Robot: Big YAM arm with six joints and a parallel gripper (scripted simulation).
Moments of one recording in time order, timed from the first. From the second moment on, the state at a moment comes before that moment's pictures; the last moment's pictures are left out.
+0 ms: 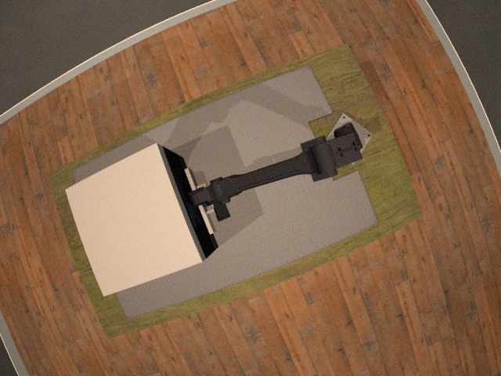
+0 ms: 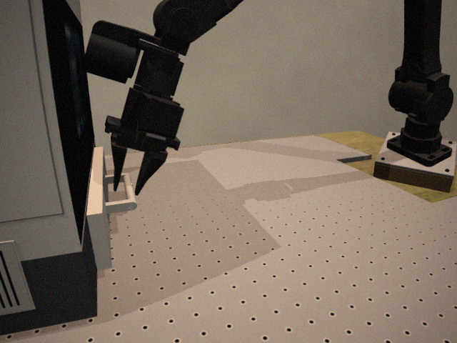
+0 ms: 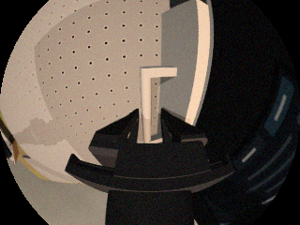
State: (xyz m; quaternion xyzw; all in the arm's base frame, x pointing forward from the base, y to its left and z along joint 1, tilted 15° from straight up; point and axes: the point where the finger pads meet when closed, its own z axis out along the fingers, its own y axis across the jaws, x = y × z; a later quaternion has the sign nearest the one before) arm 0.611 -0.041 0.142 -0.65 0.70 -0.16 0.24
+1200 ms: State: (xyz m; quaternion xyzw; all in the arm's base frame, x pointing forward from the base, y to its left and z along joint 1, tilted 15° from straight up) arm 0.590 -0.045 0.182 -0.65 0.70 -0.16 0.25
